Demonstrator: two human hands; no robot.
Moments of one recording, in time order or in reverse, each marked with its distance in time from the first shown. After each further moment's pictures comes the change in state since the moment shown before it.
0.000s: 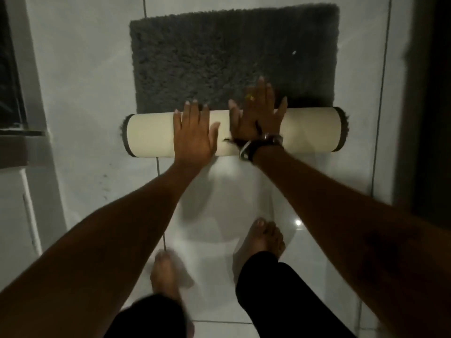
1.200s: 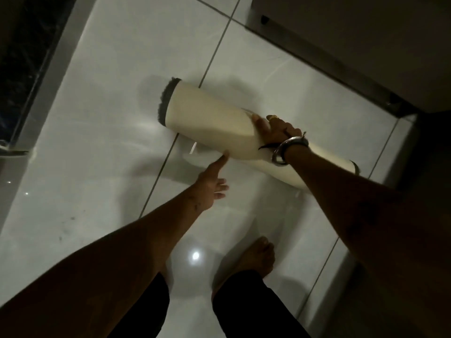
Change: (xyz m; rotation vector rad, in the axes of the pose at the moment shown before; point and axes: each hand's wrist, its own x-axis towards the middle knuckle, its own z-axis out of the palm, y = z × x) left_hand 0.180 -0.019 -0.098 -1.968 -0.448 -1.140; right_hand 0.309 -0.073 -0.121 -0.154 -0.370 -0.134
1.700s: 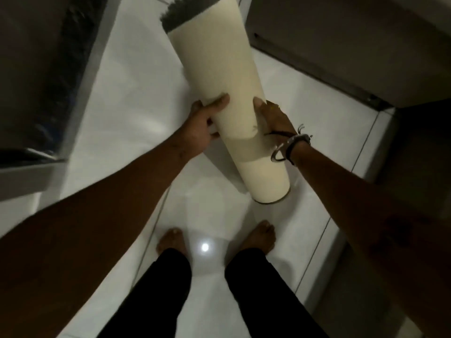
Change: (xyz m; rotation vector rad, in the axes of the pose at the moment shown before) left_hand -0.077 0.130 -0.010 -0.105 -0.312 0.376; right_hand -0.074 -0.053 -0.071 0.752 -0.017 -0.032
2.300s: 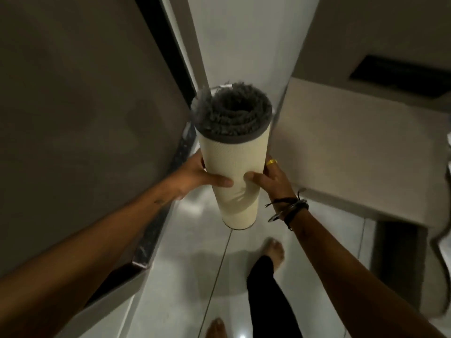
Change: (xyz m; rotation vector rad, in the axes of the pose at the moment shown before) left_hand -0.135 0.392 0.125 0.756 -0.257 0.240; right_hand -0.098 -0.357 -0.123 0.467 -0.124 -0.408
